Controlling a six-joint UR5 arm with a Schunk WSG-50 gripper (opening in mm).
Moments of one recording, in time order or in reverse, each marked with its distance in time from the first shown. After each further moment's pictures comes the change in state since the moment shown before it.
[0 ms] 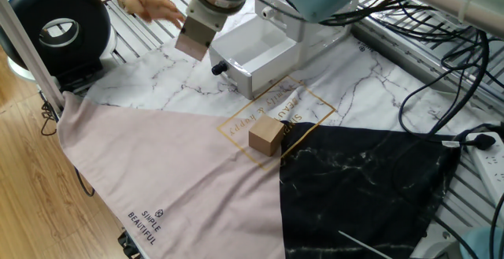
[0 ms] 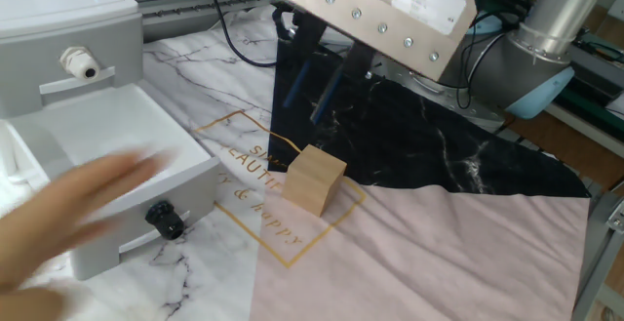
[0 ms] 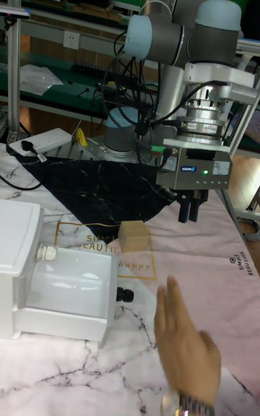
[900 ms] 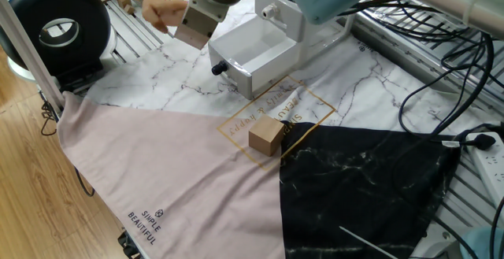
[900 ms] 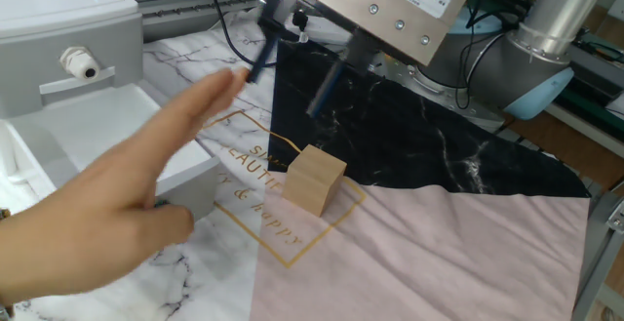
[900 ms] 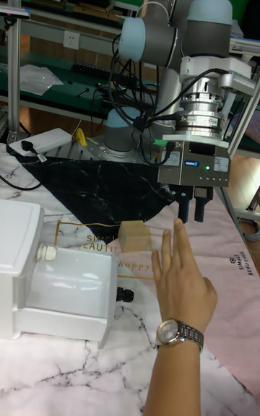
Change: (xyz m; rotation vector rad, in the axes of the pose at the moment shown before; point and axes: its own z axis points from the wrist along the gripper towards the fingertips) arm -0.041 -0.026 -0.012 0.077 -0.165 -0.140
